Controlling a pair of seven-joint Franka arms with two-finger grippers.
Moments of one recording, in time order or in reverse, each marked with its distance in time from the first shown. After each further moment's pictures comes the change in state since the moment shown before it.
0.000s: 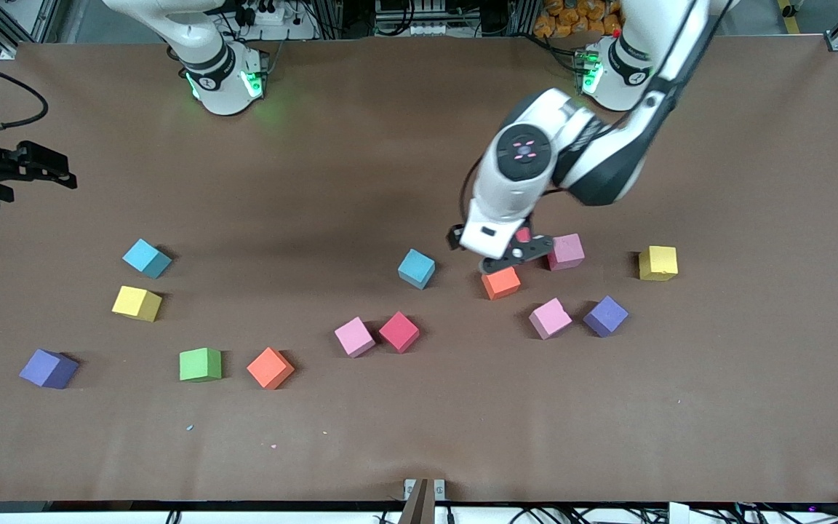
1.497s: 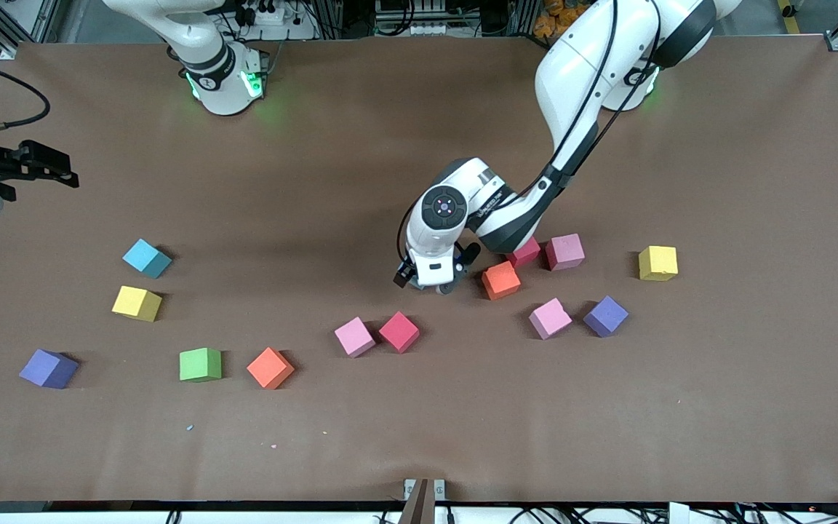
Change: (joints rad) left arm -0.133 0.353 0.022 0.157 0.003 0.288 -0.518; right arm 0.000 0.000 0.003 0.000 0.000 -0.008 0.000
